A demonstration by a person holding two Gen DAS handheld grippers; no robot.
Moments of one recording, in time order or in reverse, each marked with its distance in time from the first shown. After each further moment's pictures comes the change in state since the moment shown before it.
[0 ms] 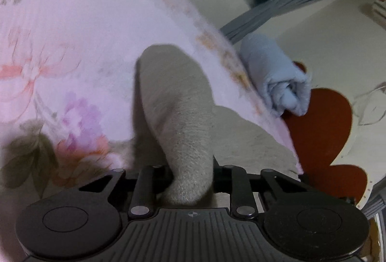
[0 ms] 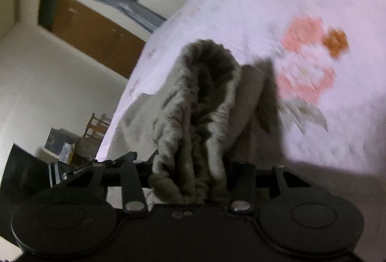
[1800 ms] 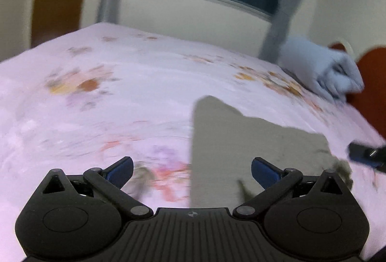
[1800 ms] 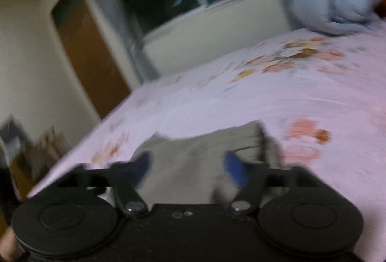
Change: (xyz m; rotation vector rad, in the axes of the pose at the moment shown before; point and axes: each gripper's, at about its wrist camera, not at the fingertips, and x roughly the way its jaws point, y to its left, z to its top) left arm -0.156 -0.038 -0.045 0.380 -0.259 0.462; right arm -0.009 0.124 -0.065 -0.373 -0.263 -0.306
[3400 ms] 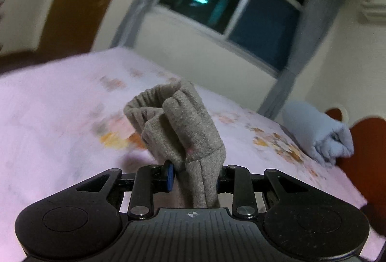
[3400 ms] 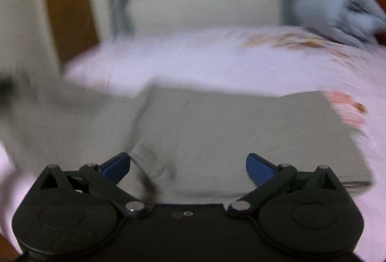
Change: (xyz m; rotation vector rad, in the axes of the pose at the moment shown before) left arm 0.022 0.140 0.084 -0.119 -0.182 -0.123; right arm 0.050 0.095 -0.065 -0.026 -0.036 -0.275
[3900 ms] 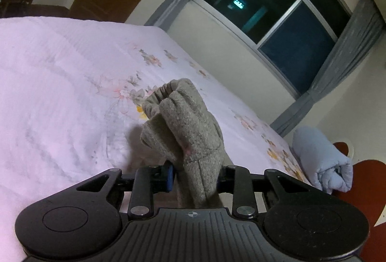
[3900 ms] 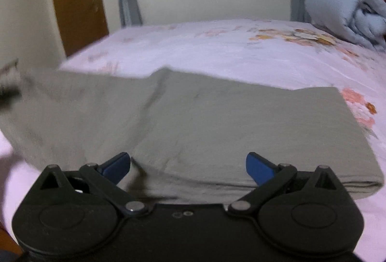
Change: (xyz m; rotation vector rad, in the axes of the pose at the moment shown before) left arm 0.010 0.088 -0.038 -0.296 0.031 0.047; right arm 0.046 0.061 -0.036 -0.262 0.172 -0.027
